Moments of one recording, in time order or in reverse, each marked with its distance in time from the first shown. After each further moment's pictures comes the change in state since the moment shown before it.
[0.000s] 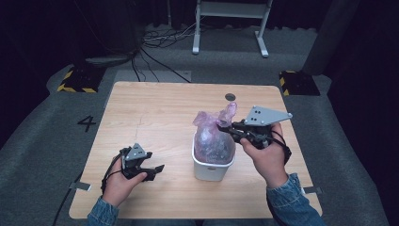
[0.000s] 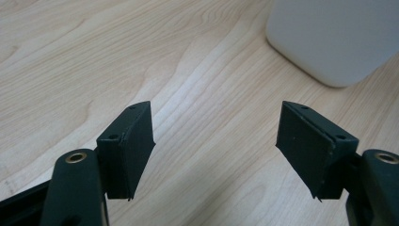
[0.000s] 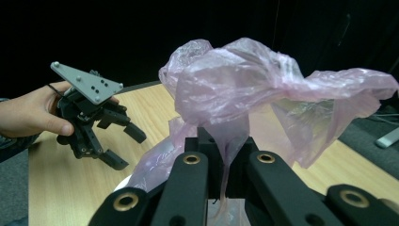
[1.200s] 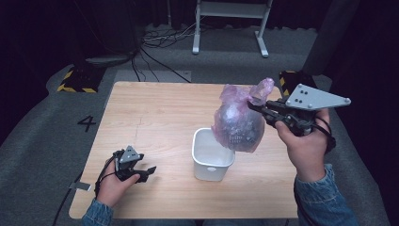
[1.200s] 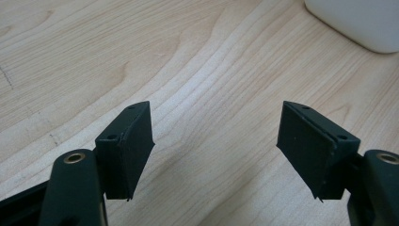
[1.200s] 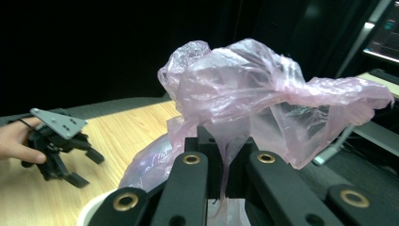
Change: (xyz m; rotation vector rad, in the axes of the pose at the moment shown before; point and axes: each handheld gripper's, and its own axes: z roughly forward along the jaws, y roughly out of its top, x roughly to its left) left arm 0.016 -0.020 -0.002 0.033 0.052 0.005; right arm -0.017 0.053 -0.079 -0.074 -0.159 -0.069
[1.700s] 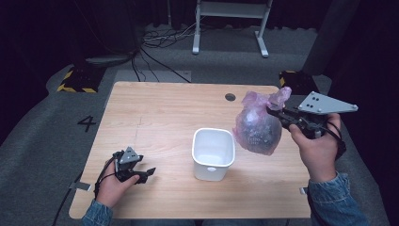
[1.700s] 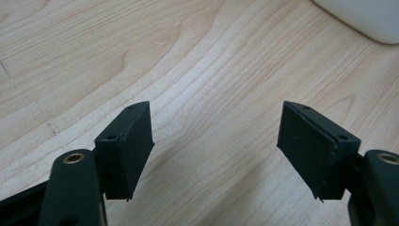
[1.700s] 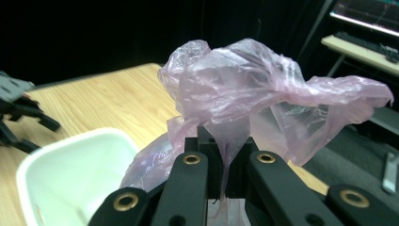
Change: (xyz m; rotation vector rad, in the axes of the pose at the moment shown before) left arm 0.000 -0.005 0.000 0.016 0.002 -0.011; right arm -0.031 -0.048 -0.014 0.111 -0.112 0.039
